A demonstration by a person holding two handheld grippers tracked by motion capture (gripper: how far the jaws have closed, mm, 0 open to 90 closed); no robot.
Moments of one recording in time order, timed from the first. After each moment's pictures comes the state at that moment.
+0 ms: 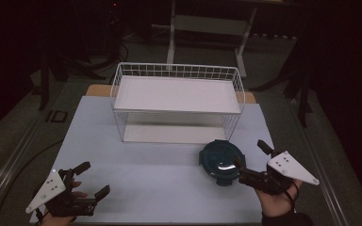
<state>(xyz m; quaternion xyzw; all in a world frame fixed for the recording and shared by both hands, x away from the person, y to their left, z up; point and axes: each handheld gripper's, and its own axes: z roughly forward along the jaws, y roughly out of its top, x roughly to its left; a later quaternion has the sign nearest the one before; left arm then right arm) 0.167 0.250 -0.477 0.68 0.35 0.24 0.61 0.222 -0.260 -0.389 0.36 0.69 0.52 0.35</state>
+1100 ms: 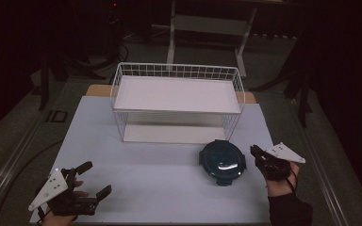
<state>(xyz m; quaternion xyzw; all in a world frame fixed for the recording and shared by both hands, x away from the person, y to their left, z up) 0.171 0.248 -0.478 0.68 0.34 0.23 0.60 0.283 -0.309 -0.453 0.44 0.73 0.40 0.33</state>
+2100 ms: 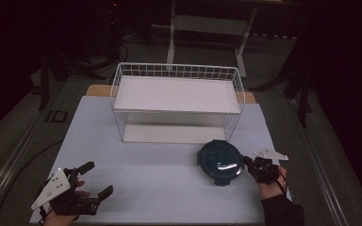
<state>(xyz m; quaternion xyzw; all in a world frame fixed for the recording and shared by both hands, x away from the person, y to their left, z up) 0.173 0.244 -0.479 0.69 0.34 0.22 0.60 0.296 -0.301 -0.495 0.48 0.77 0.34 0.25</state>
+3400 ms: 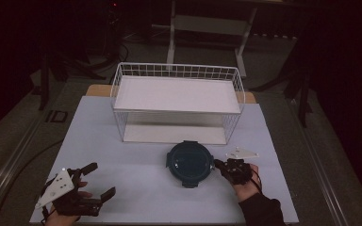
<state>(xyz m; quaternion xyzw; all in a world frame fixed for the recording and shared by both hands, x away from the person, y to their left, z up) 0.174 0.240 -0.481 0.70 0.33 0.21 0.60 0.292 -0.226 -0.494 0.41 0.81 0.38 0.17</state>
